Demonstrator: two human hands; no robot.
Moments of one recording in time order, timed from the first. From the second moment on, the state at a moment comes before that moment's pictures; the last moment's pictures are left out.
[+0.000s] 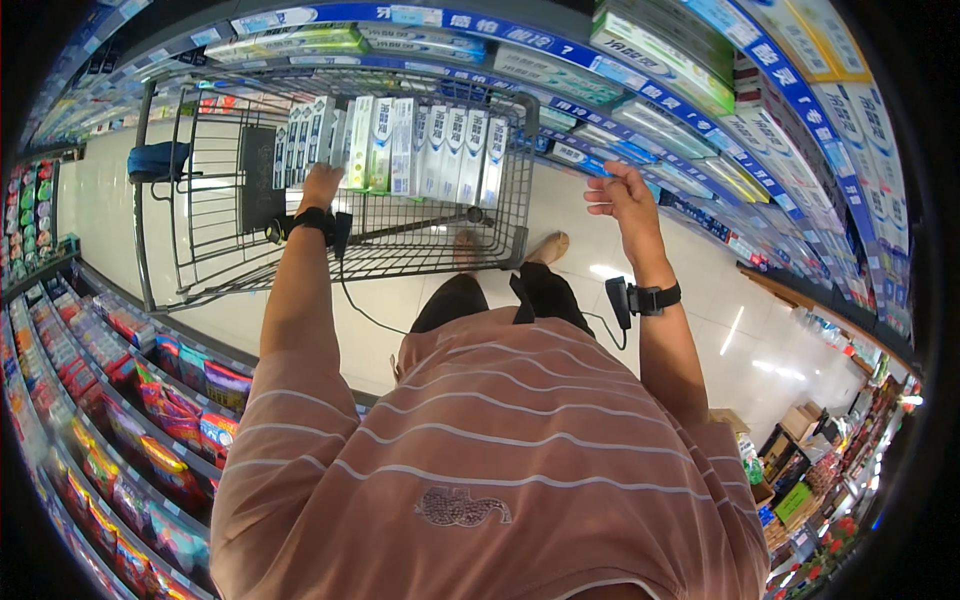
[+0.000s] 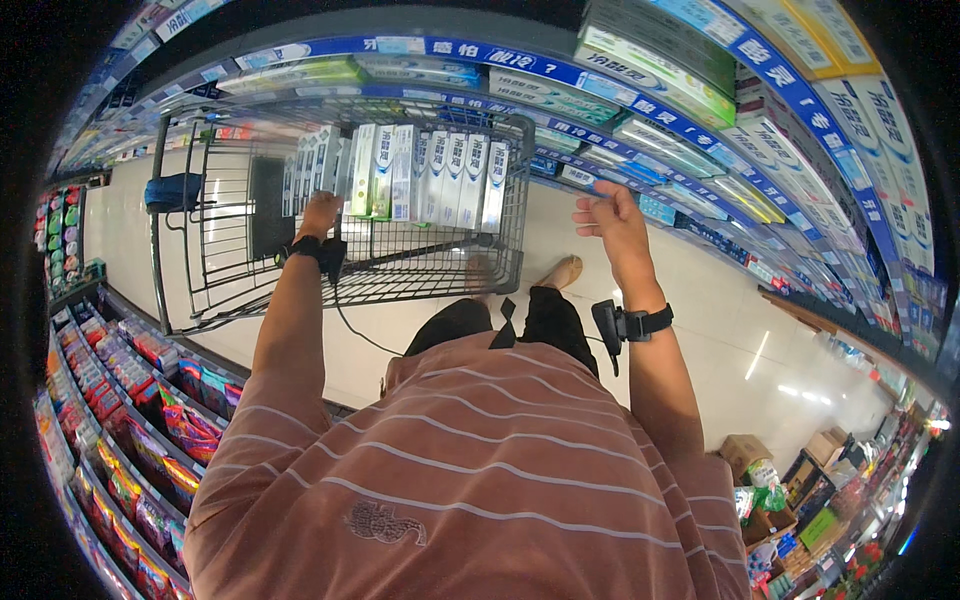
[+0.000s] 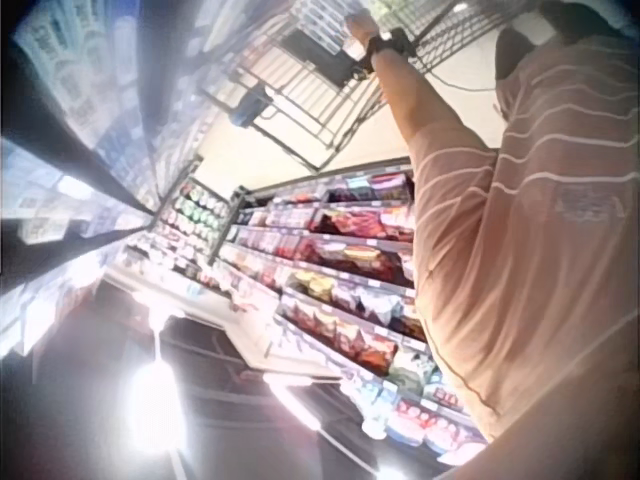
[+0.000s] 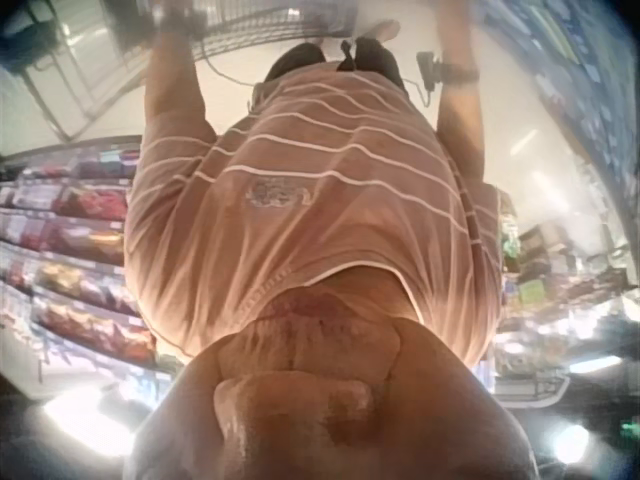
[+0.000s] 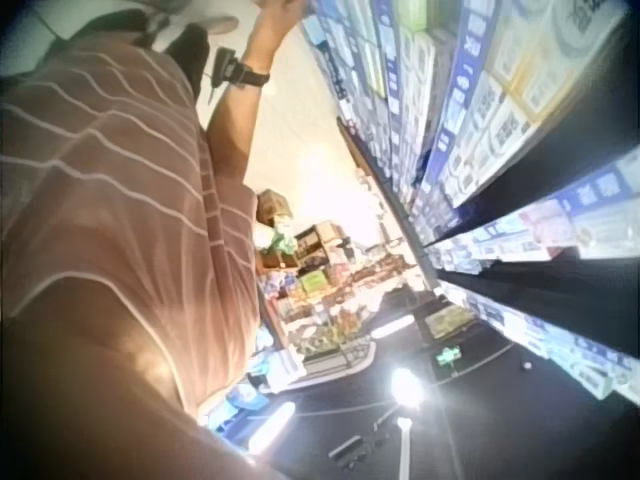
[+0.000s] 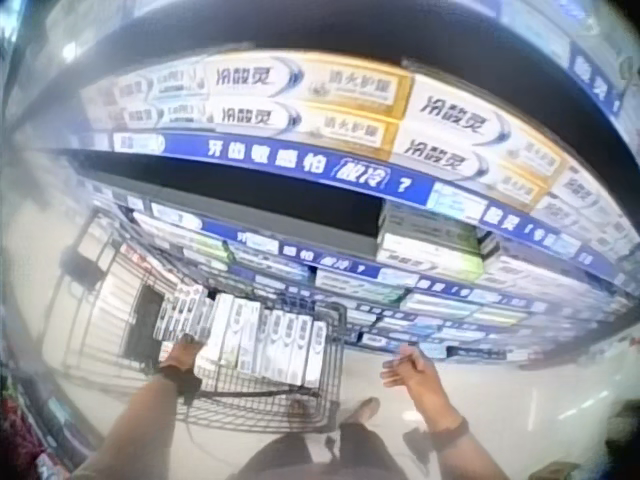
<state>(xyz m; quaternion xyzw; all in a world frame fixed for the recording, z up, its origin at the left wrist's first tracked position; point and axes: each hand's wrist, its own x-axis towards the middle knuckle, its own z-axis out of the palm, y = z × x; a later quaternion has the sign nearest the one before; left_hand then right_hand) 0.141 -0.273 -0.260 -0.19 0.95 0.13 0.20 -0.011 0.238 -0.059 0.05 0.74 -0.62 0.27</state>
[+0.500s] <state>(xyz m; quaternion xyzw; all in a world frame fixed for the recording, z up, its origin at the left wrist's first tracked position) 0.135 -0.222 -0.309 -0.42 0.85 0.26 0.19 0.034 0.220 -0.086 0.12 0.72 -0.58 0.37</state>
